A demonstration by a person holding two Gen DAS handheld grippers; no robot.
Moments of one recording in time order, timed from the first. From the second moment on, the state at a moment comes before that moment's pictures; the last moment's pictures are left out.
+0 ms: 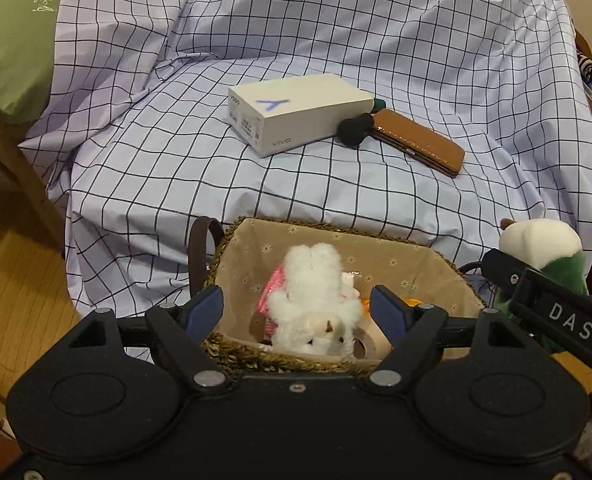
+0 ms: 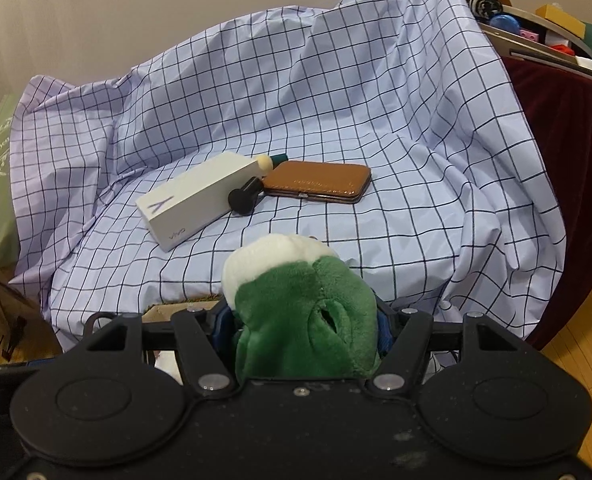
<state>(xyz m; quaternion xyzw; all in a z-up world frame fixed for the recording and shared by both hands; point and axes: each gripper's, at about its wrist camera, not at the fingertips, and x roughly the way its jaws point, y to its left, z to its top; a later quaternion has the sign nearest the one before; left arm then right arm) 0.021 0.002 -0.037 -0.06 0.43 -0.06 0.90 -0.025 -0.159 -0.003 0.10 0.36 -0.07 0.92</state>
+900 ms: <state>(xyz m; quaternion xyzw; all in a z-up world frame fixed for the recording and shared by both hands) 0.020 0.006 -0.035 -0.05 0.42 -0.04 0.91 -0.026 -0.157 -0.003 0.11 0.36 -0.05 0.93</state>
